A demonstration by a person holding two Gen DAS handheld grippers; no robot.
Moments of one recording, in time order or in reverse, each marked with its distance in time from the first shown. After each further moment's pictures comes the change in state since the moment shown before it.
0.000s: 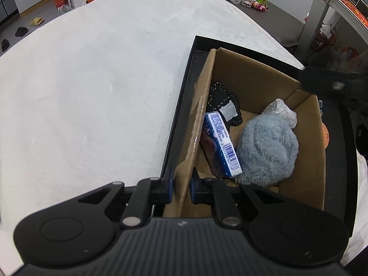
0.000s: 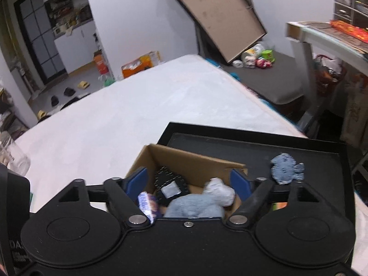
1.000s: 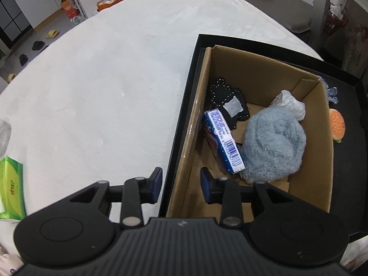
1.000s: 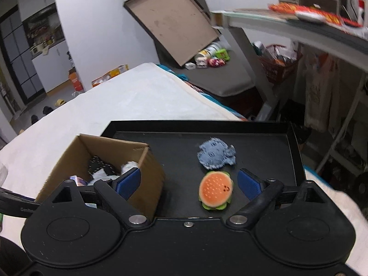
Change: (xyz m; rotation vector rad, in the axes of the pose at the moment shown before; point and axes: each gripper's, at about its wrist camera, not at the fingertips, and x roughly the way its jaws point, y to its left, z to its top) left arm 0.005 -0.045 0.010 0.068 0.023 0.178; right arm -0.012 -0.103 -0.048 0.090 -0.063 -0.087
